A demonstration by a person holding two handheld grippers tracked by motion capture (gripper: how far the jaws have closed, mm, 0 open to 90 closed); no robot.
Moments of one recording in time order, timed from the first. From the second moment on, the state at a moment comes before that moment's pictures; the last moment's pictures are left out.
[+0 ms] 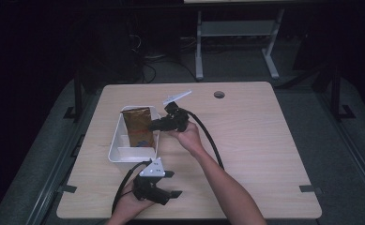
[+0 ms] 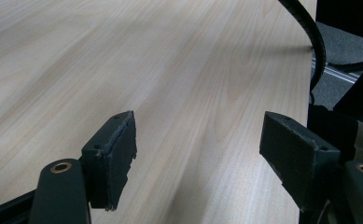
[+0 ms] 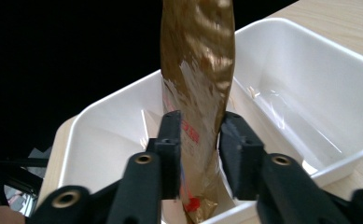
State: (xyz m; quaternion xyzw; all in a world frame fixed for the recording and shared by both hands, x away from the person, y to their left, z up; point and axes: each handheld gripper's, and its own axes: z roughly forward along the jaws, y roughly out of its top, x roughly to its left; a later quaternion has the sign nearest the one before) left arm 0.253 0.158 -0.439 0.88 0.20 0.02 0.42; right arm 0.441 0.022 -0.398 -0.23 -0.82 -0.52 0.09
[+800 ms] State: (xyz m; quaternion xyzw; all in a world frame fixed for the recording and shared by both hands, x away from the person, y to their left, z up) left arm 0.254 0.159 -0.438 0.88 0.21 0.02 0.43; right arm 0.428 -0.045 -0.386 -0.25 -0.81 -0.53 0.08
